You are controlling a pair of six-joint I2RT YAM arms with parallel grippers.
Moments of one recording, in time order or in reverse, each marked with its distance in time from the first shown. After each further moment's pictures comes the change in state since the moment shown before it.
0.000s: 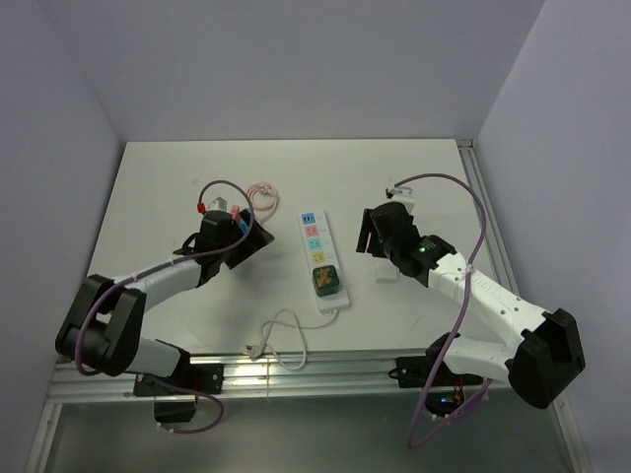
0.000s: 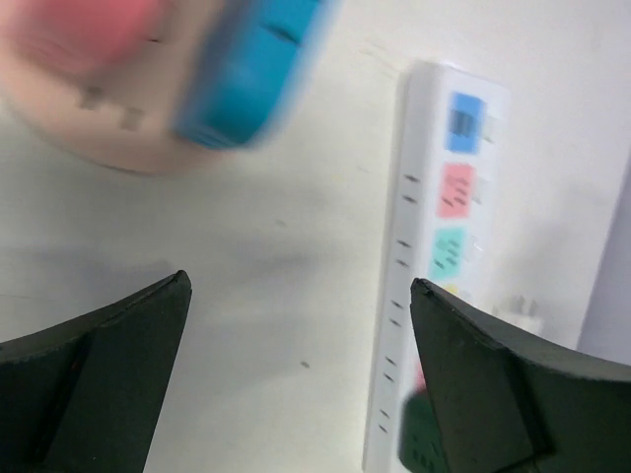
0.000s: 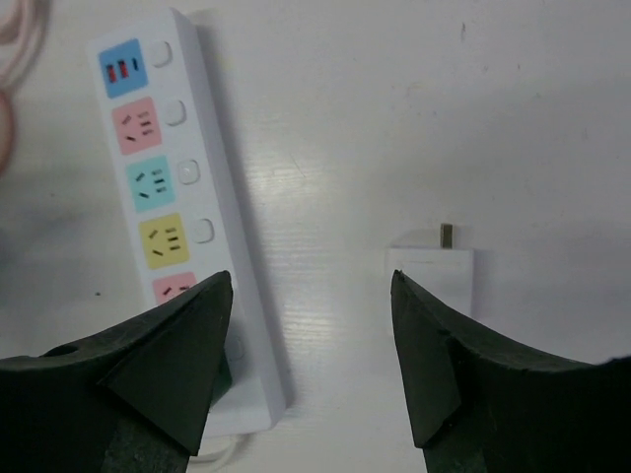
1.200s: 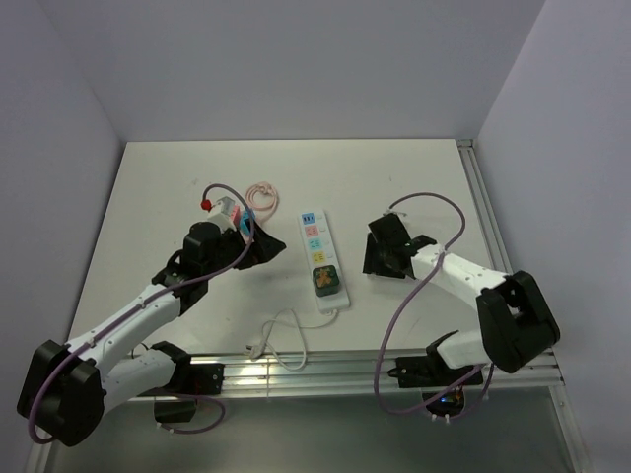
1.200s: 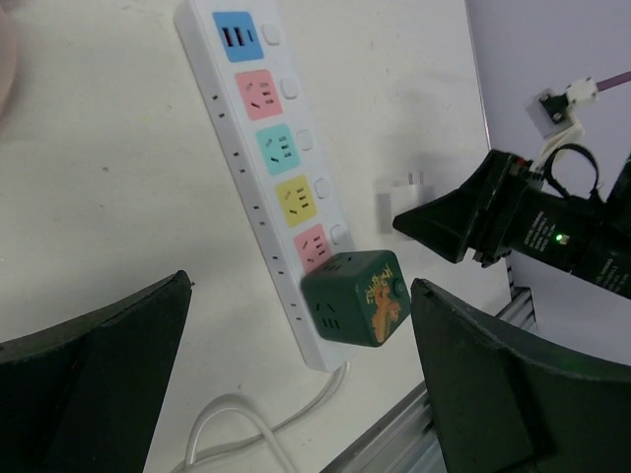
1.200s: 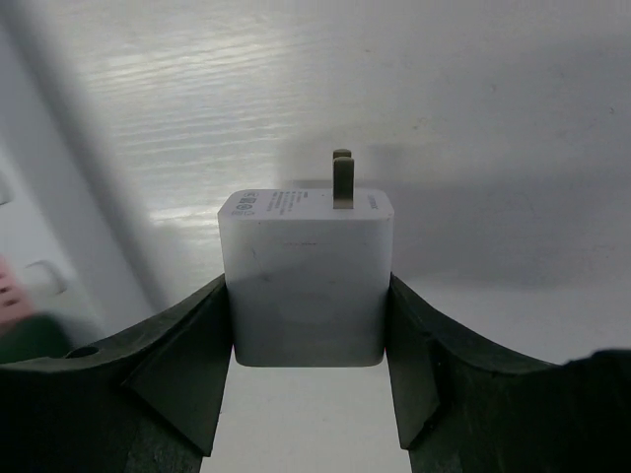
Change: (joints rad) left arm -0.127 -0.415 -0.069 -0.061 0.138 0.151; right arm -0.106 0.245 -0.129 0.006 -0.136 0.014
